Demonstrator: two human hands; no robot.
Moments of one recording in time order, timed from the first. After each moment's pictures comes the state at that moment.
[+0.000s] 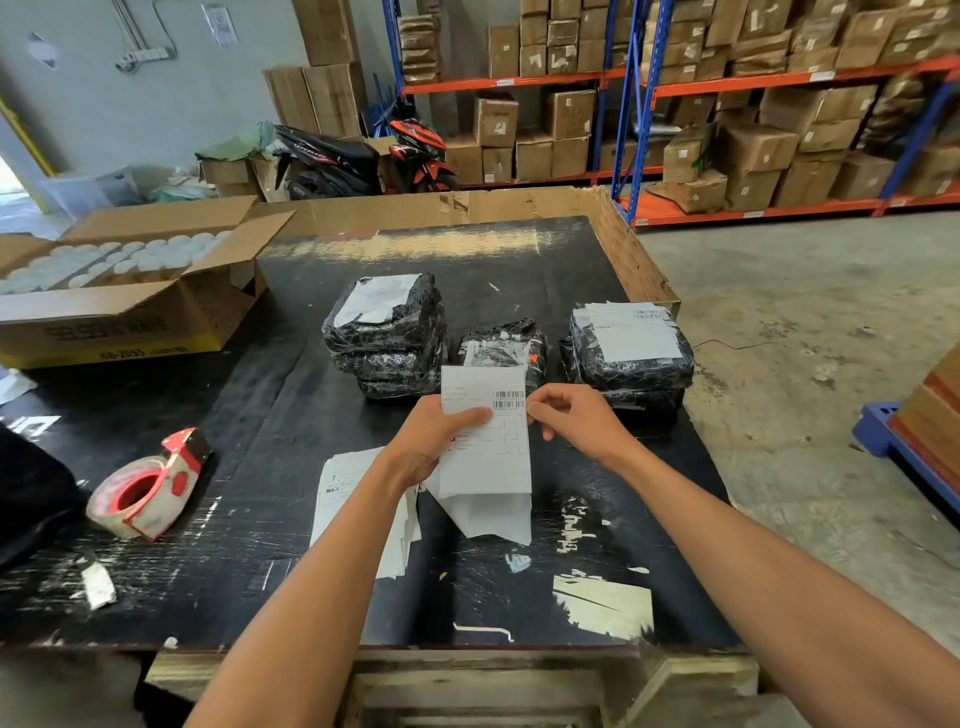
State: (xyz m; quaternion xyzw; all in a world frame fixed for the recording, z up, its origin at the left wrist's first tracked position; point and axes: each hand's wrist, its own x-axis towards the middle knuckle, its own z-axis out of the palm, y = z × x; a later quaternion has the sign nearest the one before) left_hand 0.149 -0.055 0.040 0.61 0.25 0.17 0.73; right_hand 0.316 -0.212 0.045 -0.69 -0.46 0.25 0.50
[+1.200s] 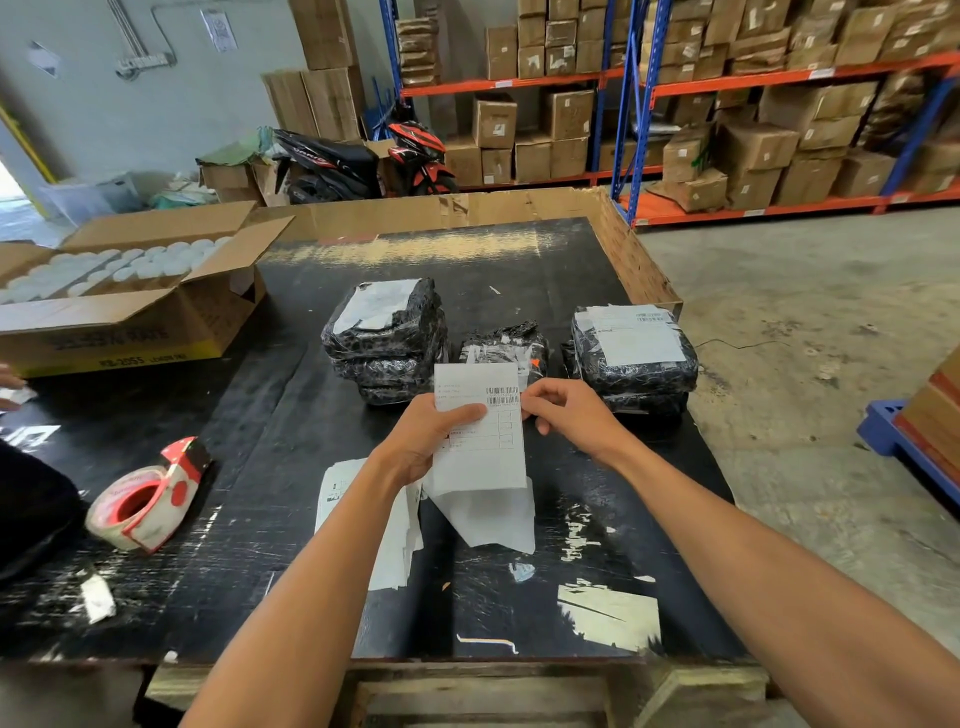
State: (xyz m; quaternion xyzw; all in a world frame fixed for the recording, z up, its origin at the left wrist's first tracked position) left_hand 0.151 -0.039 0.044 0.60 0.27 0.16 0.74; right_hand 0.323 -0.194 0.046 -0.67 -0.43 0.30 0.52
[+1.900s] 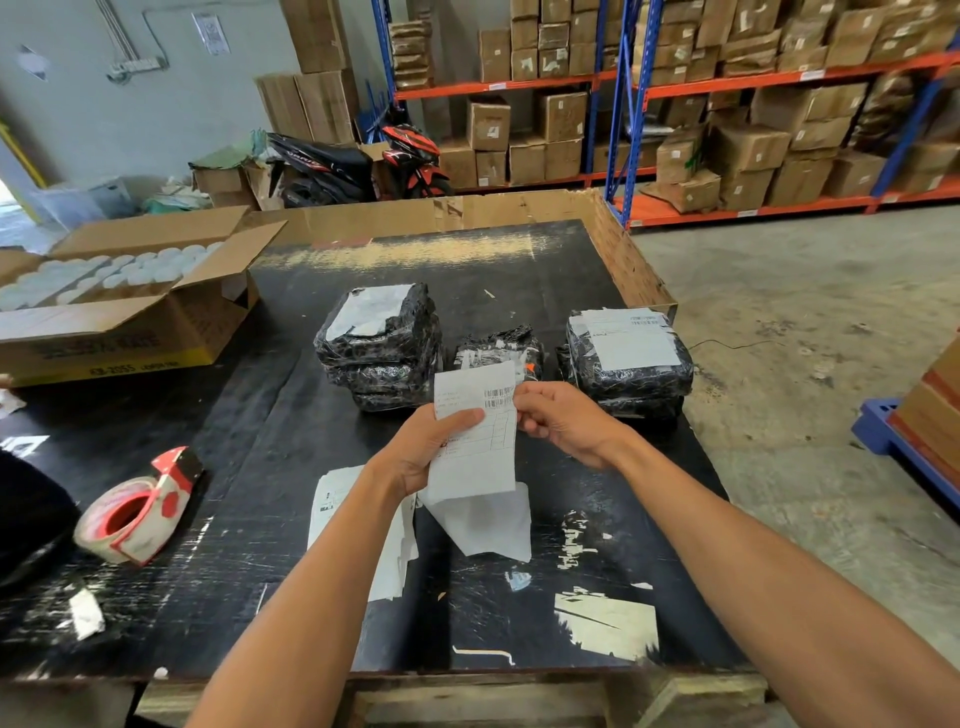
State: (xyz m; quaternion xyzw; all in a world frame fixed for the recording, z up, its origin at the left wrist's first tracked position) left_hand 0.150 -0.048 0.047 0.55 0.22 0.13 0.79; right_hand 0.320 -0.189 0.059 -0.52 -0.41 0.48 0.58
